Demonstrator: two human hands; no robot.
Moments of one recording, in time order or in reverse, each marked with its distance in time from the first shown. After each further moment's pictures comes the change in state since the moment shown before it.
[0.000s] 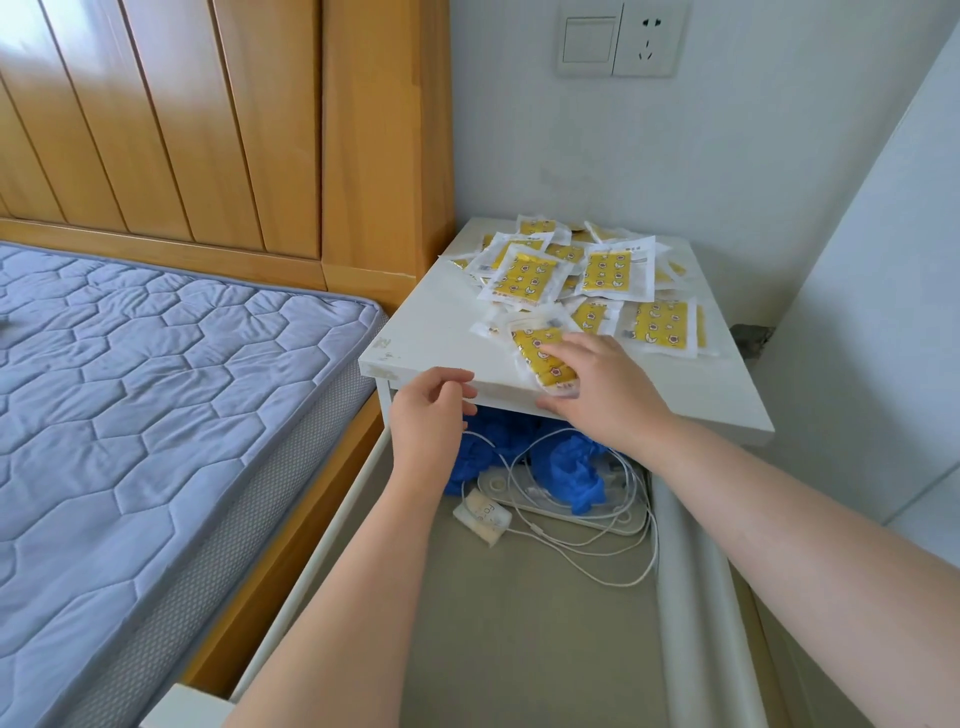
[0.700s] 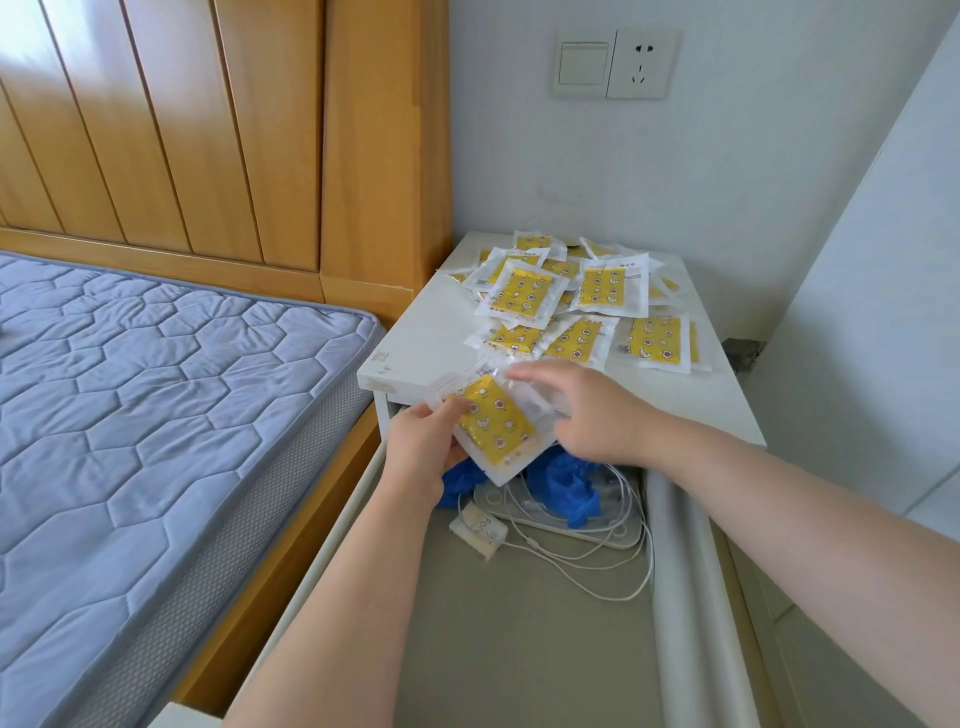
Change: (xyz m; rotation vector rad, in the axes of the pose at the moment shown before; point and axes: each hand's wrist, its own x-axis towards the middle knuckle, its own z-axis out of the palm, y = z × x) left_hand 0.009 -0.001 -0.001 -0.330 -0.095 -0.436; right_hand -0.008 -0.023 -0.023 0.241 -0.251 -0.150
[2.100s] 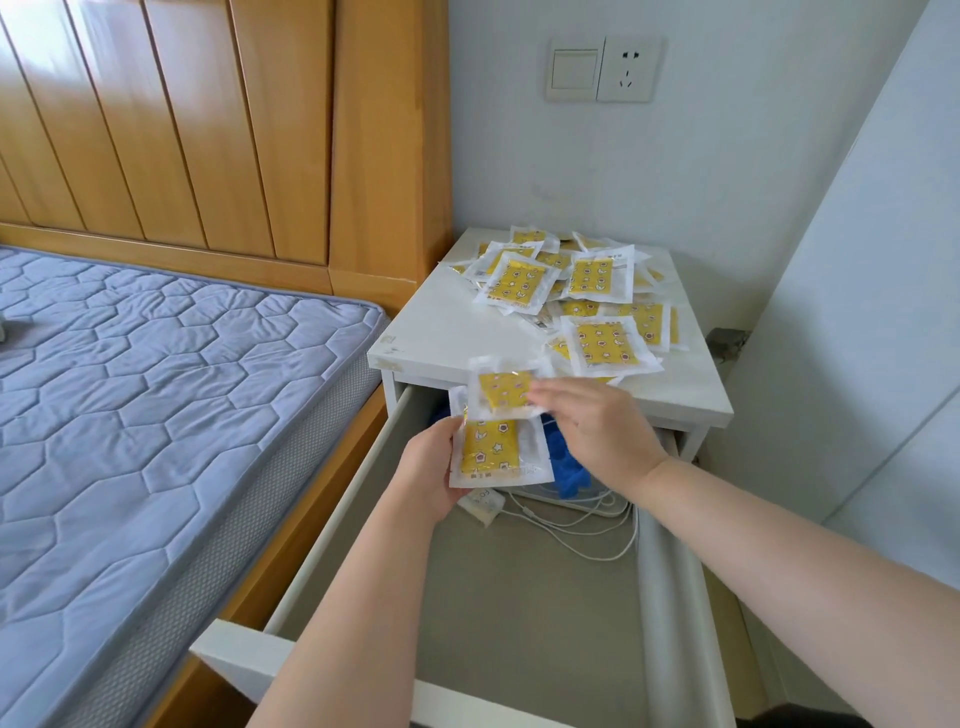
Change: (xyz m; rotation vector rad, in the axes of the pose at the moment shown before) left_hand -0.038 -0.027 -0.017 -0.128 -0.163 -0.230; right_hand -0.044 0.011 0.036 -0.329 0.526 -0.381
